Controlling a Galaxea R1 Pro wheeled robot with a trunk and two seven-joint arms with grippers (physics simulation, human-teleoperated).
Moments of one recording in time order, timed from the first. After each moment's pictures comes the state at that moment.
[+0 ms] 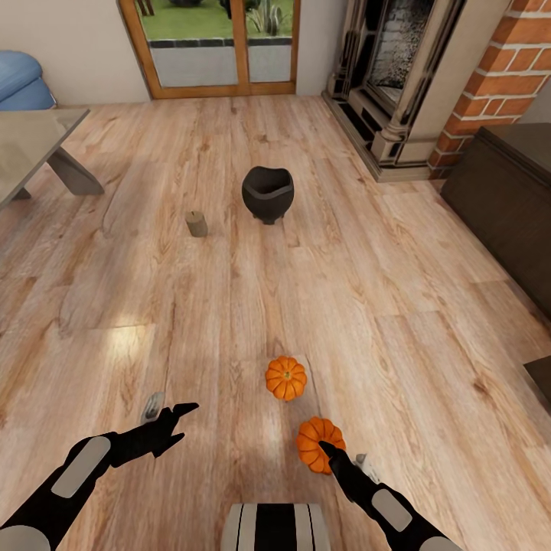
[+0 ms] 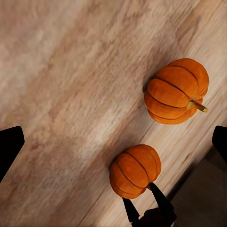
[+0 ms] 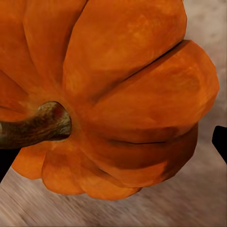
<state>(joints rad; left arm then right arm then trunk) -0.48 0.28 -0.11 -0.81 1.28 0.73 -0.18 -0.54 0.02 0.05 -0.27 -1.02 0.17 0.33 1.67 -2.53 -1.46</state>
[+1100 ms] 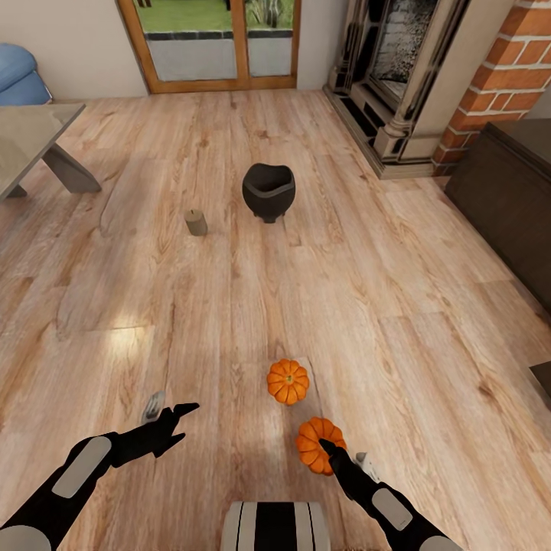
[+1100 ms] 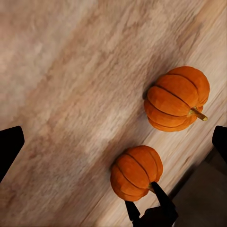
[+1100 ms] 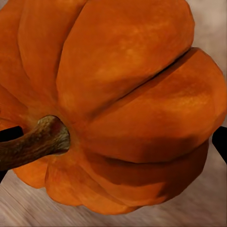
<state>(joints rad) -0.48 0.28 -0.11 -0.81 1.28 0.73 -0.18 -0.54 0.02 0.05 -0.28 -1.03 0.17 0.34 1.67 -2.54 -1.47</state>
